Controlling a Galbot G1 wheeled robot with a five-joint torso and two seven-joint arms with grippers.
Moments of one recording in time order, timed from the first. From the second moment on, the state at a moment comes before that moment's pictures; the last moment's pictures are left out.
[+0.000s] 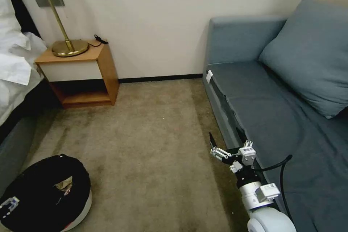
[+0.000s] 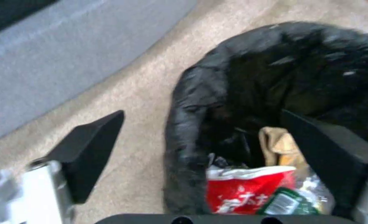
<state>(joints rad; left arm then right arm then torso) 1.73 -1.33 -1.33 -2.05 -0.95 0.73 -0.42 -1.64 1.32 0.40 2.13 0.13 0.15 0.02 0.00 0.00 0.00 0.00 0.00</state>
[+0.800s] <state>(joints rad) 1.94 -1.37 -0.85 -2.25 -0.21 -0.28 -0.12 -1.64 1.32 0.40 2.13 0.13 0.15 0.03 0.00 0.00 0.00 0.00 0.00</state>
